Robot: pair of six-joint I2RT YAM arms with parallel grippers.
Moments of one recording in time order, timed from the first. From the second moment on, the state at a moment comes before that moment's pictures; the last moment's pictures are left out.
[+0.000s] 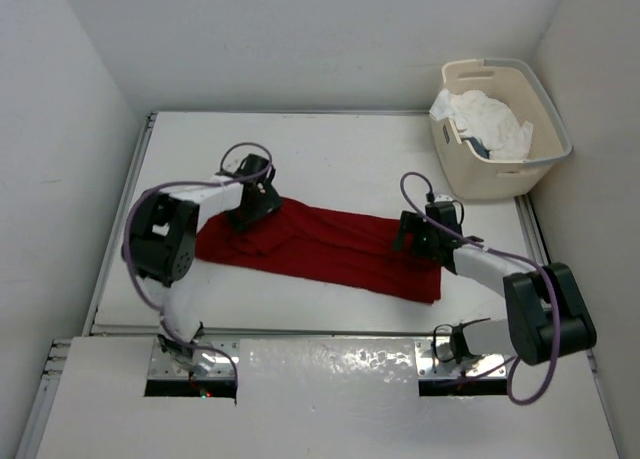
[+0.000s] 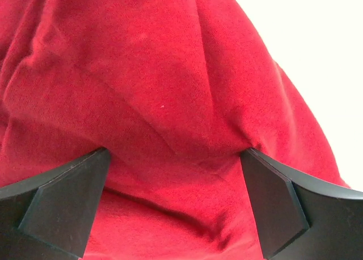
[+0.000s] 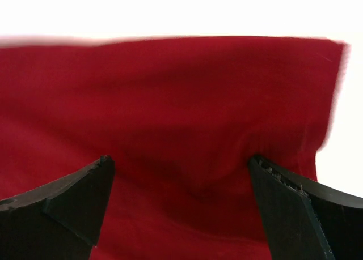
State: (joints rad) left arm -0.33 1.79 1.07 -0.49 -0.23 -0.92; right arm 0.20 1.38 0.47 0.03 0.02 0.41
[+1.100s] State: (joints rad) left arm -0.35 2.69 2.24 0.04 0.01 -0.86; right arm 0.96 1.72 0.73 0.20 -0.42 0.48
